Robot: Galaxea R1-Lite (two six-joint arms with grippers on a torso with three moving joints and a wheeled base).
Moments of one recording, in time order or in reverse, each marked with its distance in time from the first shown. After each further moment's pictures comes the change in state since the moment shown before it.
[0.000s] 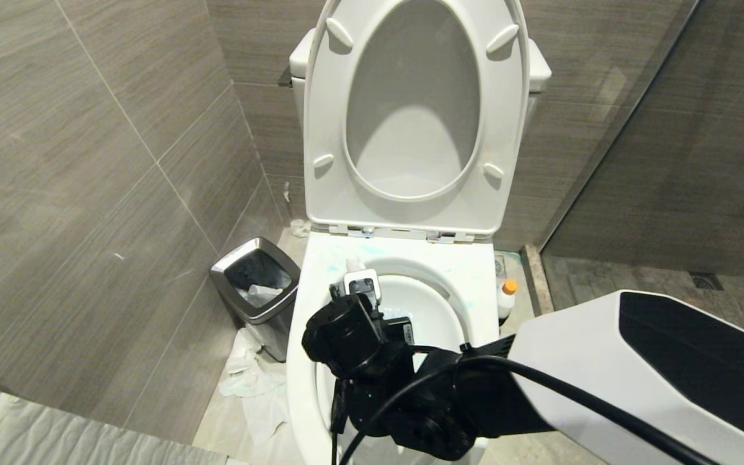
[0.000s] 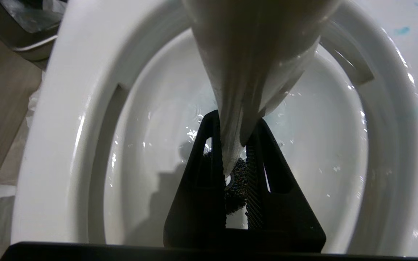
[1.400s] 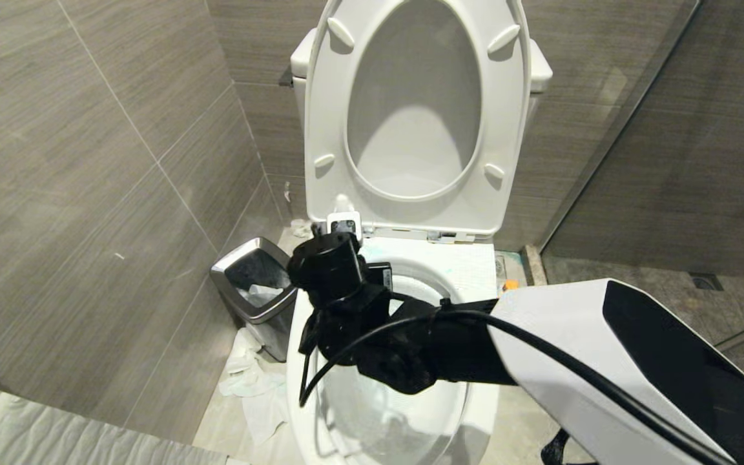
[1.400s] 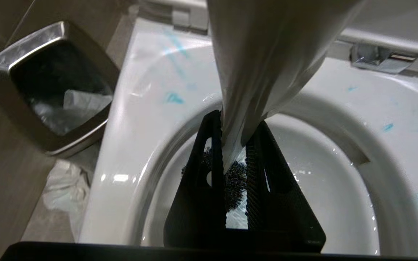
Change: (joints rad) left arm 0.000 0.000 0.000 0.000 0.000 0.000; right arm -0.036 0.129 -0.419 0.012 -0.052 -0.147
